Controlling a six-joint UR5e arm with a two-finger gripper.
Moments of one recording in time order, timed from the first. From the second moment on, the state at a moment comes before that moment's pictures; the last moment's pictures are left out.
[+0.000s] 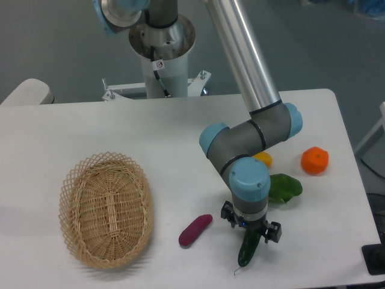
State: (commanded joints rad) arm 2.48 -2.30 -1.41 -0.84 1.68 0.99
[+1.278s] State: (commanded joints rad) arm 2.48 -2.29 -1.40 -0.85 1.68 1.02
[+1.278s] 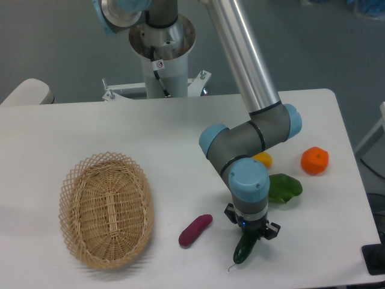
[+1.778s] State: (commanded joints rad) arm 2.44 -2.15 -1.39 -0.95 1.66 1.04
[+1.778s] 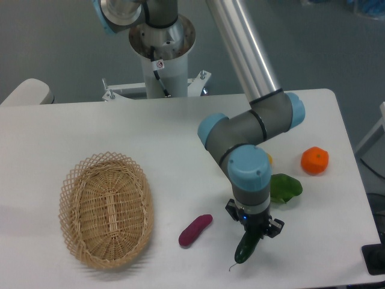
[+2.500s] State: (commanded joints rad) arm 2.45 -2.00 -1.38 -1.19 1.66 1.12
